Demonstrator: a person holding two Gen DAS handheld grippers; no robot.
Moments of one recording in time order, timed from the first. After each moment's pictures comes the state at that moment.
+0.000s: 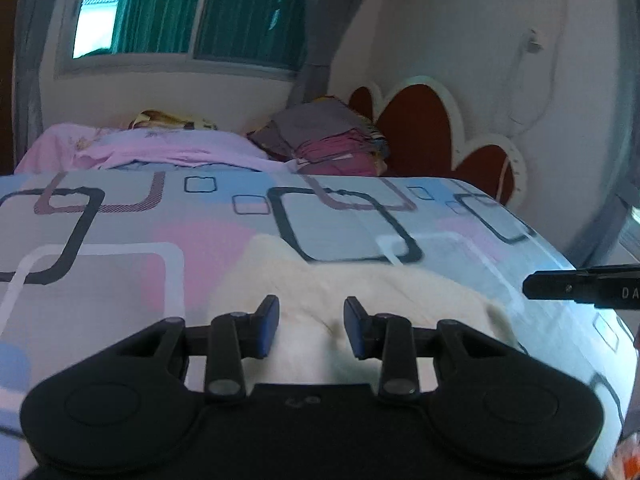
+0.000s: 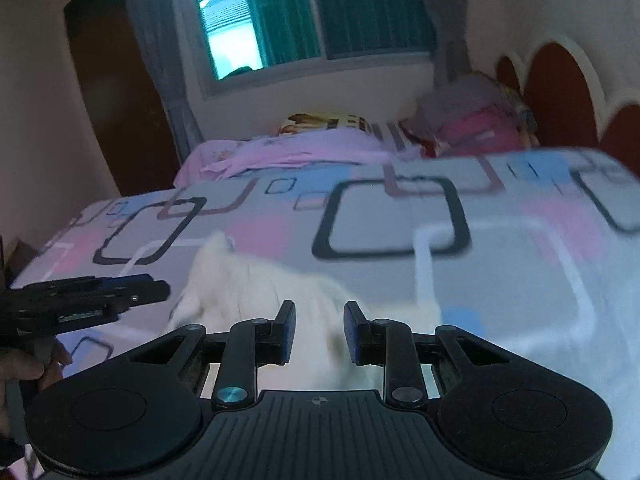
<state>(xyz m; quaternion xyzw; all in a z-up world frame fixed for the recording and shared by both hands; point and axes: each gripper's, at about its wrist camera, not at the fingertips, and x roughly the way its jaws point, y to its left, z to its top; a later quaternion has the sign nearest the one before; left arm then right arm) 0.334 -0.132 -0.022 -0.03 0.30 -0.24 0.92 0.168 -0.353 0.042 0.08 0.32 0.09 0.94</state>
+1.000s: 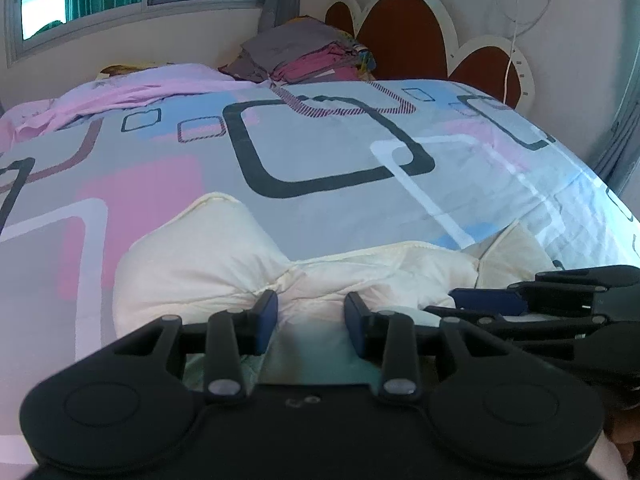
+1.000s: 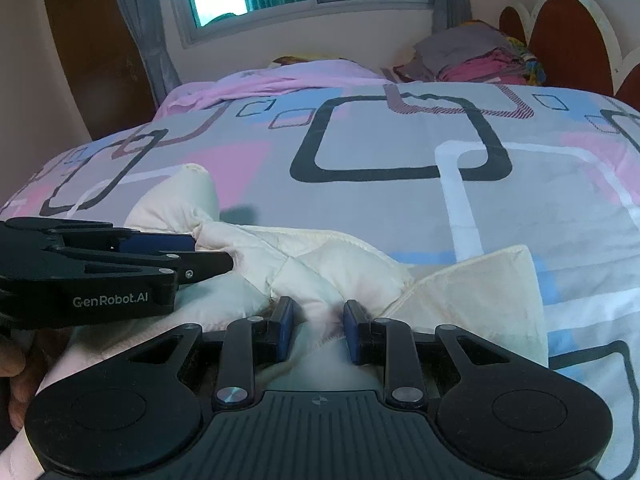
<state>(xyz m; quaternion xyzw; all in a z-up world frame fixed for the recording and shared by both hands) 0.387 -0.219 -0.103 0.06 0.39 -0.26 0.88 0.225 -0.347 -0.089 0.09 0.38 0.08 0.92</state>
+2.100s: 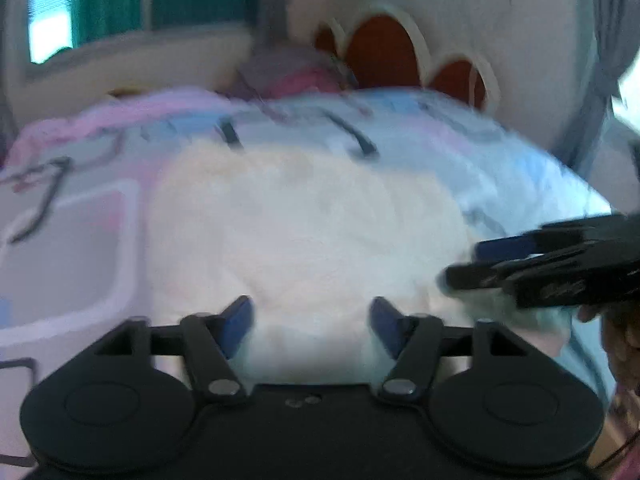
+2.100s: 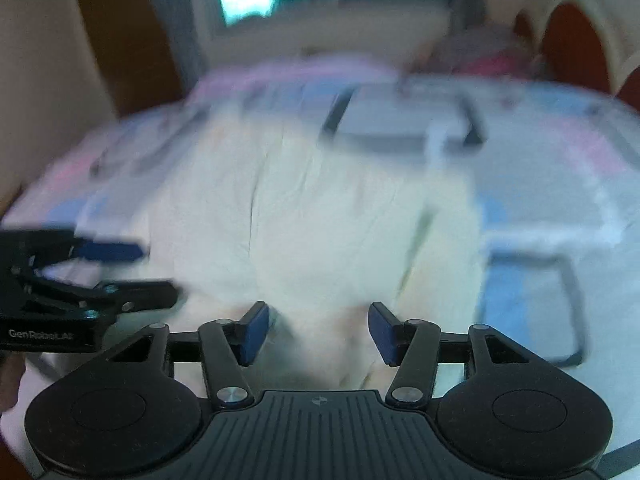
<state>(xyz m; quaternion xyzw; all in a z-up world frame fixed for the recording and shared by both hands) 0.238 -0.167 -0.053 0.06 0.33 -0.26 0.90 0.093 -0.368 -0.034 0.08 0.34 0.11 0.93</state>
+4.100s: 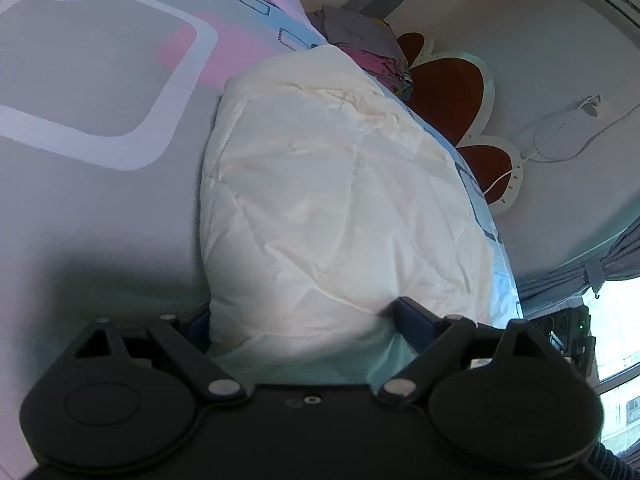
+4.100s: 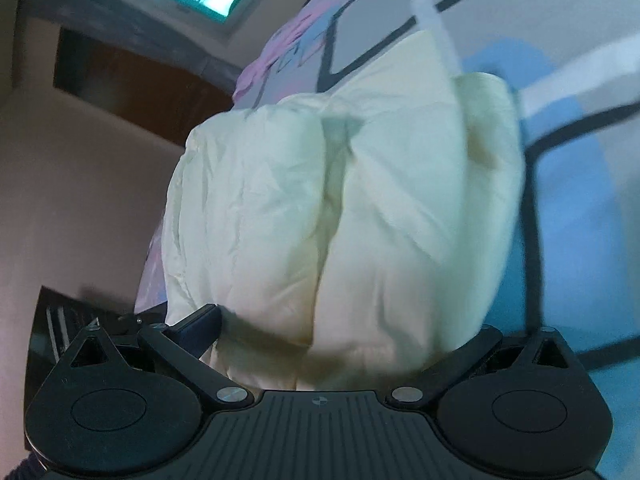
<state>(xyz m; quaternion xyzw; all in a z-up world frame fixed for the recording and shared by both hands) 0.307 -0.086 -0.126 -0.25 0.47 -0.24 0.81 0.172 -0.452 -0.126 0.36 0.46 0.25 0.77</state>
